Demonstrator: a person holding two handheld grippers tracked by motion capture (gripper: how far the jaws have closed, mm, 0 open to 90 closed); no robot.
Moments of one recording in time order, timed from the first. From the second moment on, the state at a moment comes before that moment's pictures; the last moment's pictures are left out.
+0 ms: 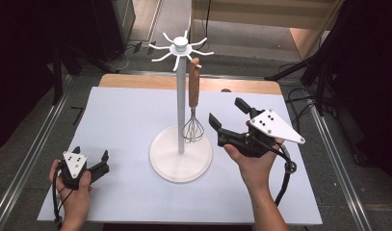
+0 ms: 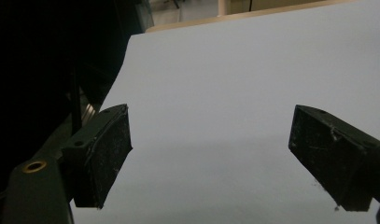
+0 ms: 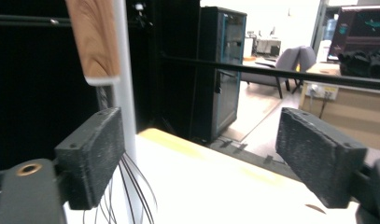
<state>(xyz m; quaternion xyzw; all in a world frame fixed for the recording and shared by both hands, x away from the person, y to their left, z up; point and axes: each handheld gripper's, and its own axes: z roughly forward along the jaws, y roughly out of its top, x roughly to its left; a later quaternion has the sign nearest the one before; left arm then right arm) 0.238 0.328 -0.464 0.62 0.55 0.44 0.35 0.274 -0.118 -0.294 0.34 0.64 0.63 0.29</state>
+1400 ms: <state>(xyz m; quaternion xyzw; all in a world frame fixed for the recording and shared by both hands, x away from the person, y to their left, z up) 0.238 0.328 -0.464 0.62 0.55 0.44 0.35 0.292 -0.189 -0.378 0.43 0.65 0.54 0.32</state>
